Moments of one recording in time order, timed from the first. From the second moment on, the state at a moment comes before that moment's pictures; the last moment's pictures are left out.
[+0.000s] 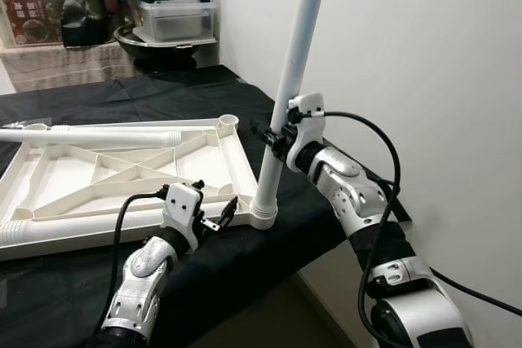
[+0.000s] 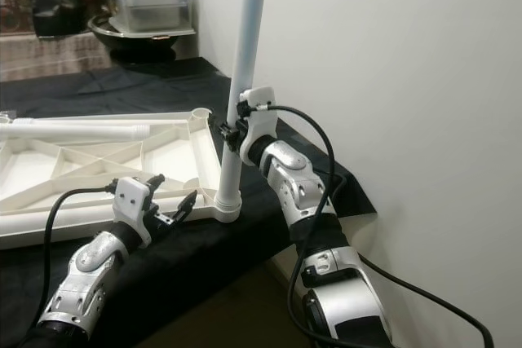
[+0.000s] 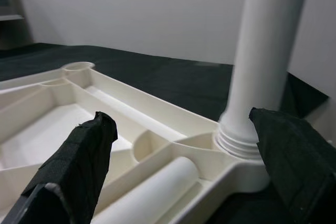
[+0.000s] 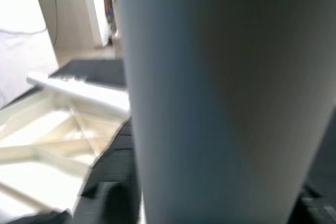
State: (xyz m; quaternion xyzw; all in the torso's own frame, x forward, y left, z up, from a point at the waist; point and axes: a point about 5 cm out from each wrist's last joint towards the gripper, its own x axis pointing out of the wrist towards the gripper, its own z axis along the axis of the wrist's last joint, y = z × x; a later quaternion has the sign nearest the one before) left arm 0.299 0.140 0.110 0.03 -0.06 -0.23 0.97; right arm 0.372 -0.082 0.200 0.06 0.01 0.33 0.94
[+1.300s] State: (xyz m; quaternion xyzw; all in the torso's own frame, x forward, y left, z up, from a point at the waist) left arm 0.299 0.142 0.112 0.03 -0.06 -0.23 0.97; right arm 0.359 -0.077 0.185 0.16 0.04 0.41 0.90
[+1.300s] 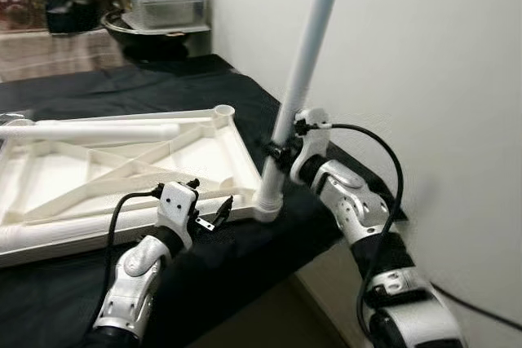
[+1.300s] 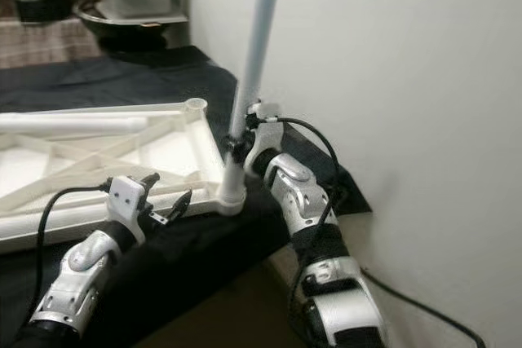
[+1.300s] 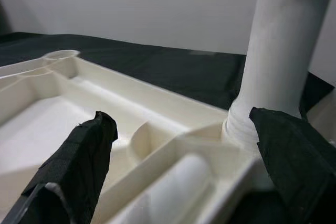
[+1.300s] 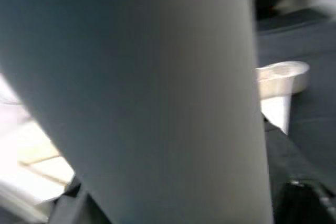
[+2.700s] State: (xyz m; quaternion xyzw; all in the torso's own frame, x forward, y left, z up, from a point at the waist) left arm 0.302 0.141 0.109 0.03 -0.05 -0.23 0.97; right arm 0.341 -0.090 0.221 0.15 -0.05 0.56 0.82
